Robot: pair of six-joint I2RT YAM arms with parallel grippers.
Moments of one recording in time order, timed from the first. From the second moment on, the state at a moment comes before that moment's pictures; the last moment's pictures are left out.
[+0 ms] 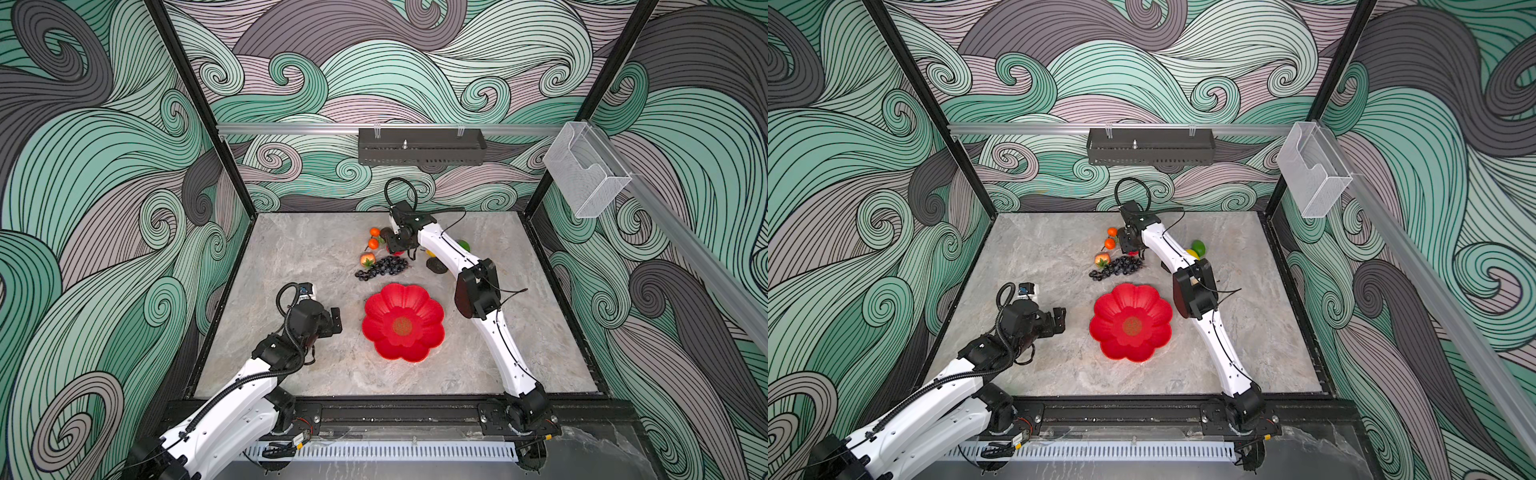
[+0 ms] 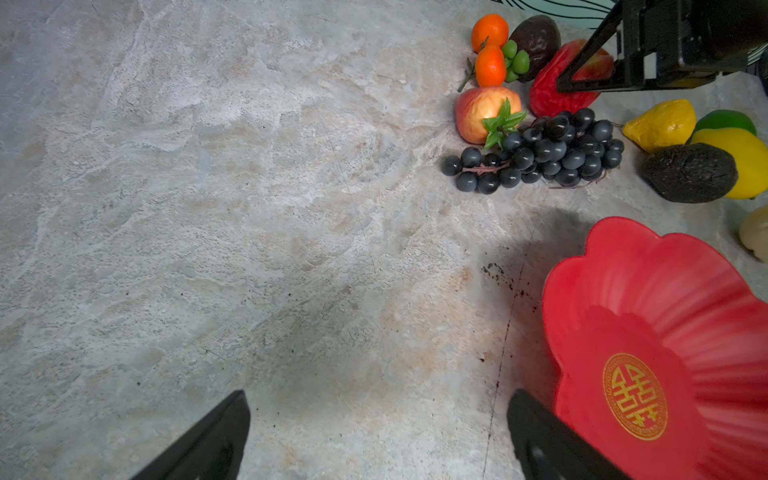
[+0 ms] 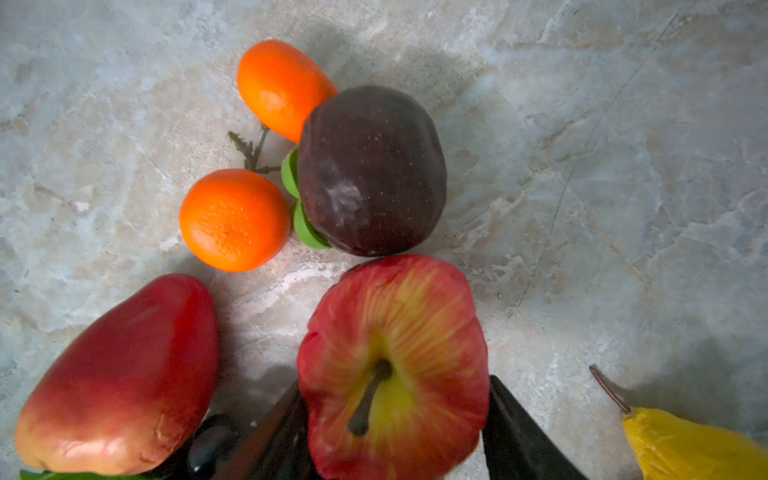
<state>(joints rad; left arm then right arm) -0.50 0.78 0.41 -0.35 -0.29 -0.51 0.52 2.60 2.47 -0.94 0.05 0.15</state>
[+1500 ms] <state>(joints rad) -0.86 1.13 0.49 0.39 0.12 0.03 0.68 1.40 1.26 -0.82 -0.19 0.26</state>
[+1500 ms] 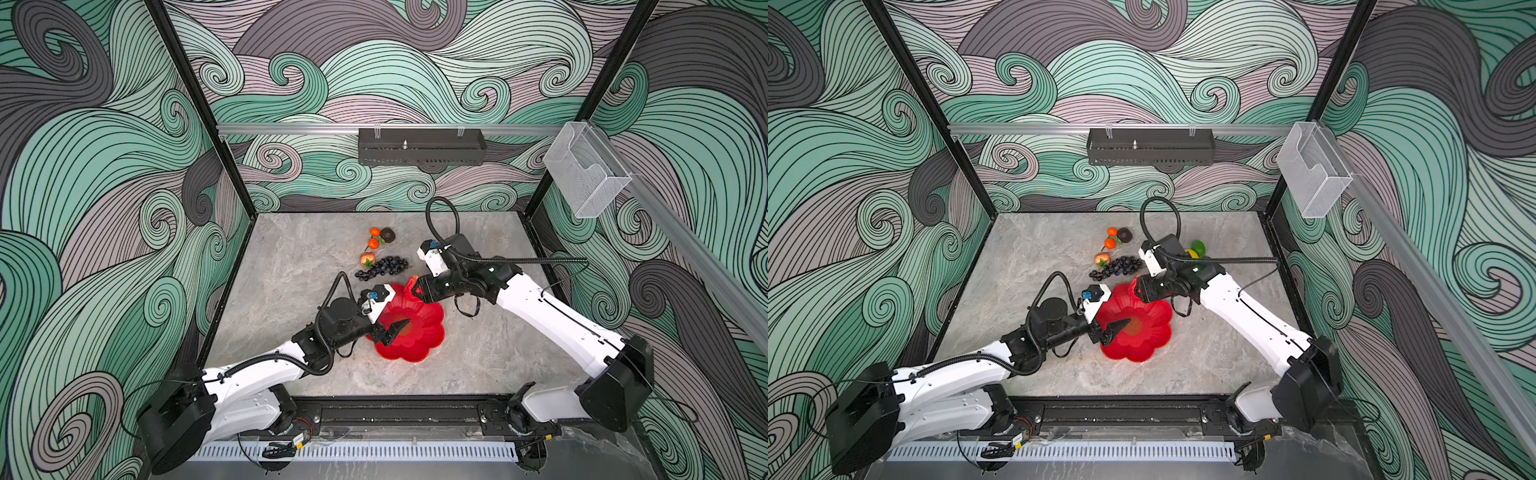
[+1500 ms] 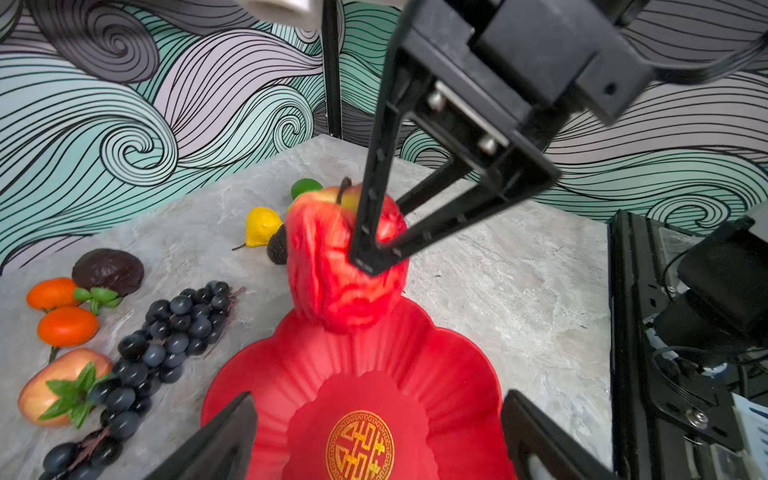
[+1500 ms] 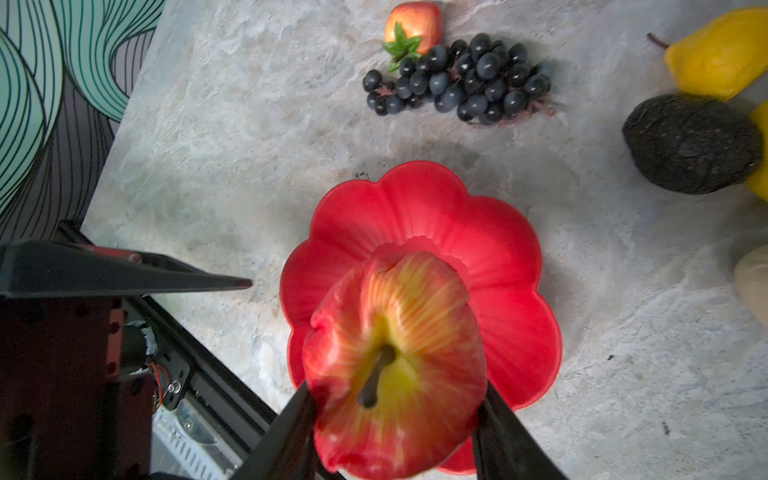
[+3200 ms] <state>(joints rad) -0.91 1.27 0.56 0.42 0.19 0.09 0.79 1.28 1.19 -0.78 -0.13 0.27</state>
